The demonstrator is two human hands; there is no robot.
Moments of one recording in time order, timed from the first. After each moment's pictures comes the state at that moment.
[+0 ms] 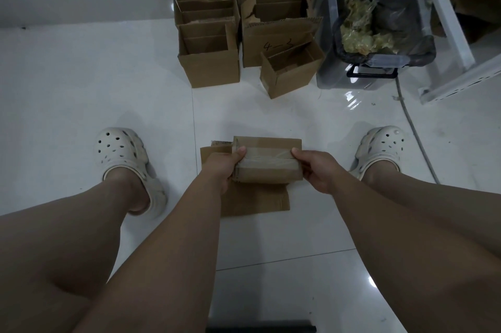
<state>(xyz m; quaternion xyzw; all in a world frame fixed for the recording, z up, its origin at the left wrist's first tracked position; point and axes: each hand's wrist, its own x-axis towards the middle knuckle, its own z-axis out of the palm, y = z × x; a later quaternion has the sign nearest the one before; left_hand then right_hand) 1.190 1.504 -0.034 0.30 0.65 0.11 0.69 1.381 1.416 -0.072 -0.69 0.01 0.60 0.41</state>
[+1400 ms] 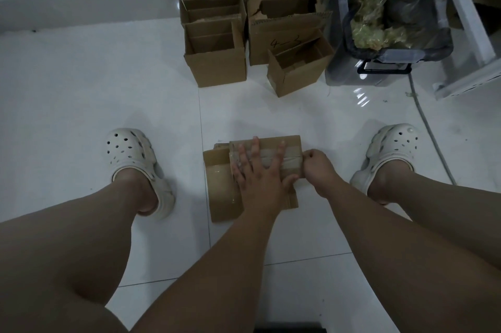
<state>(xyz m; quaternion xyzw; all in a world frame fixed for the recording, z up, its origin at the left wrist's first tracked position) 1.225 1.436 -0.074 0.80 0.54 -0.06 0.23 1.355 1.424 -0.080 -0.83 -0.15 0.47 0.26</state>
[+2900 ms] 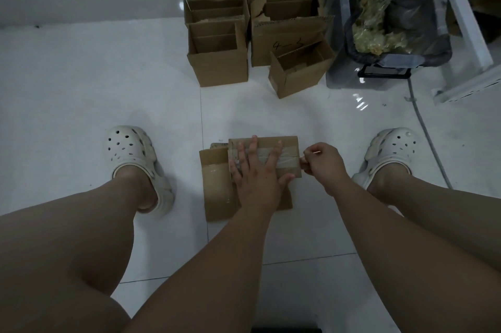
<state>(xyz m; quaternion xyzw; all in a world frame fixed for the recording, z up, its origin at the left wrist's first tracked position) 1.220 1.442 -0.066 0.79 0.55 -0.03 0.27 1.365 1.422 -0.057 -0.84 -0.17 0.42 0.30</state>
